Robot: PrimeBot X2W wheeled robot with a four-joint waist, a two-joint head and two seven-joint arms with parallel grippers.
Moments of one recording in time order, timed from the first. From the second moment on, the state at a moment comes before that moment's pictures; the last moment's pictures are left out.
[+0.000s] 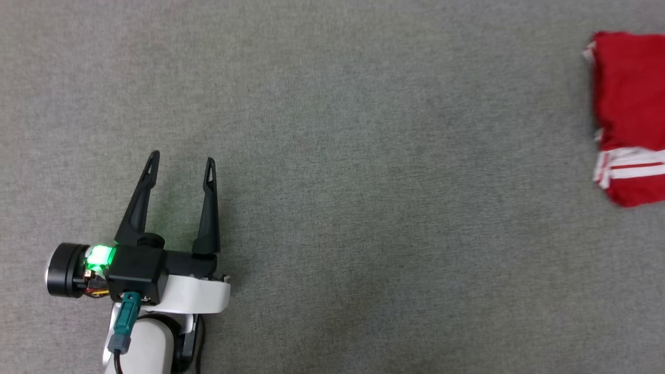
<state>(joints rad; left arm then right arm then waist) -0.16 0.16 -0.09 -0.10 0.02 0.06 -0.26 -0.72 -0.89 0.26 0.42 0.45 0.13 0.45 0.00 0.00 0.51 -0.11</state>
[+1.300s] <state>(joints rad) 0.04 0.14 -0.08 -0.04 -0.04 0.11 -0.26 -0.41 -0.42 -0.11 0.06 0.11 0.13 -0.14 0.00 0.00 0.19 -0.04</state>
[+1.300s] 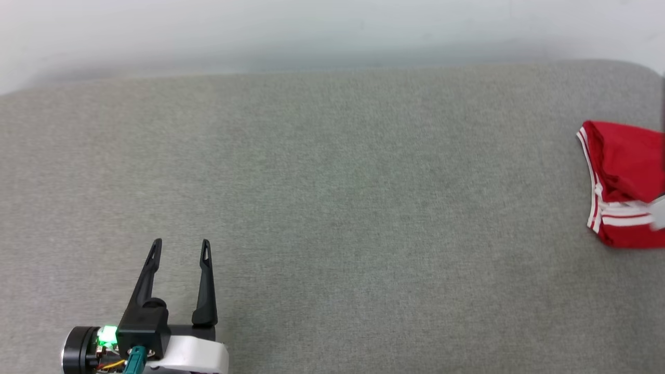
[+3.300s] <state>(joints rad) 0.15 0.09 -0.05 0.12 -0.20 0.02 -0.22 0.18 -0.05 -0.05 0.03 0.26 0.13 -0.23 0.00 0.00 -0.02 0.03</state>
